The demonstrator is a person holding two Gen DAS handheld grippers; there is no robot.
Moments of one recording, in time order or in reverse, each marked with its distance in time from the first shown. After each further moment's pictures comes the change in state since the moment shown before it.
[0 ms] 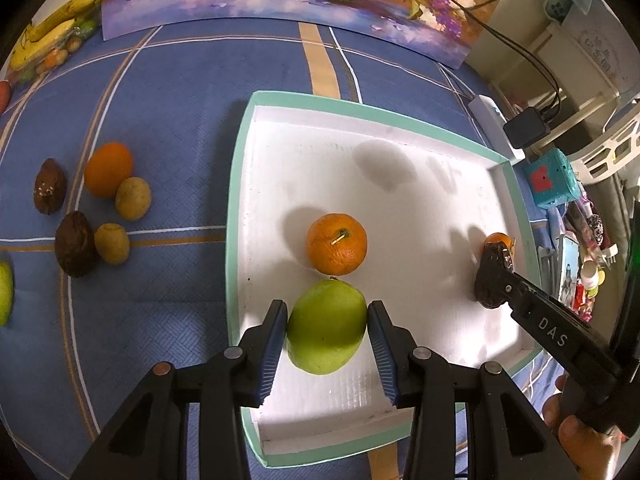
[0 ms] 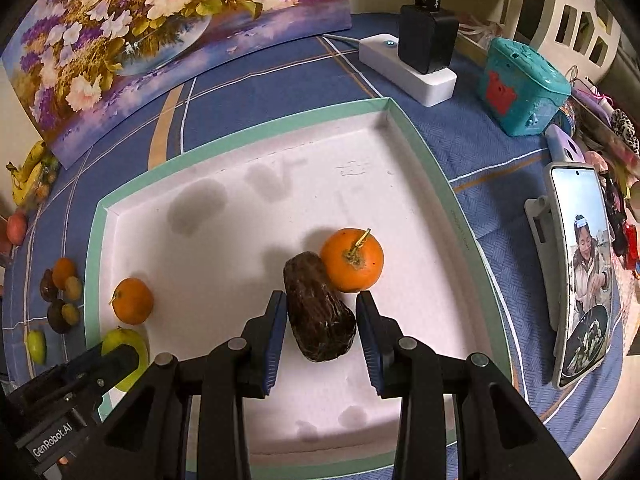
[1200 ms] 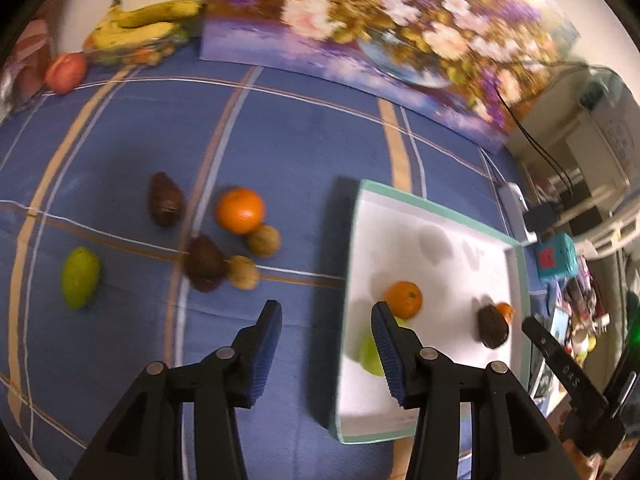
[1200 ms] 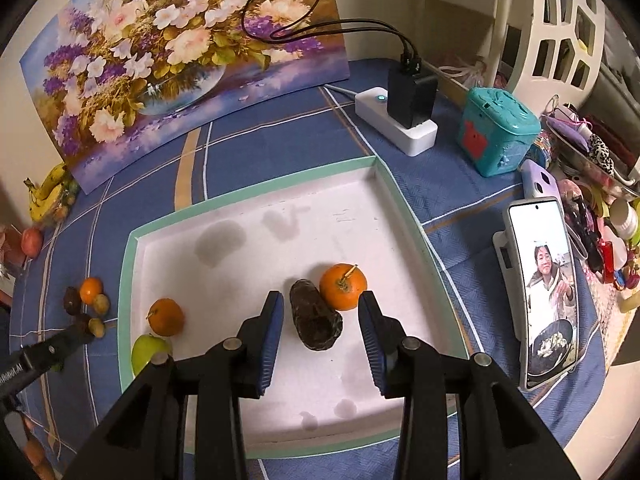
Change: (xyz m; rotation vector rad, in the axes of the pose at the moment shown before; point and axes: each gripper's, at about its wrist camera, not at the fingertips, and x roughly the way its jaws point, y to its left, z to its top) left arm -0.077 0.068 0.010 -0.188 -0.160 0.053; right arm -0.050 0.000 0.004 -0.004 -0.130 0.017
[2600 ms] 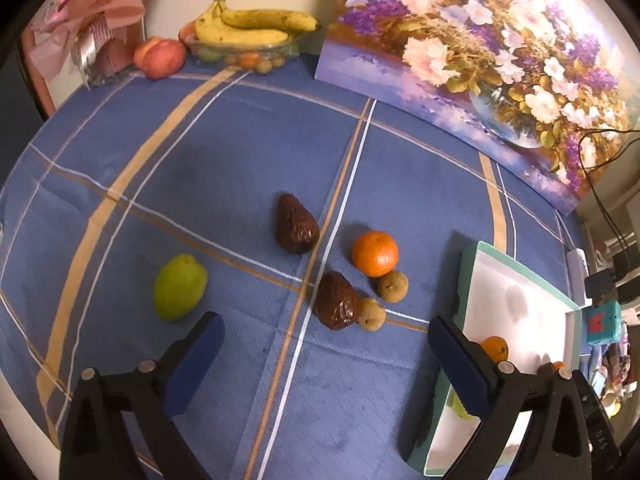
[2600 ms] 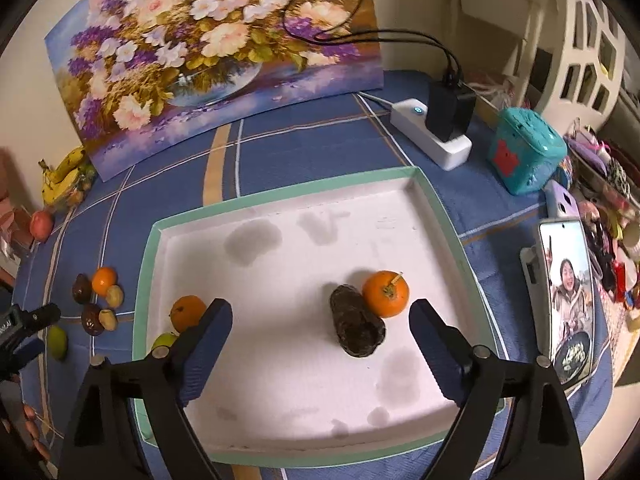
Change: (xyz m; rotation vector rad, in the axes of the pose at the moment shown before) left arm -0.011 0.064 0.006 -0.154 -0.108 0.191; right arm 0.003 0.032 -0.004 -0.089 -0.043 0.031
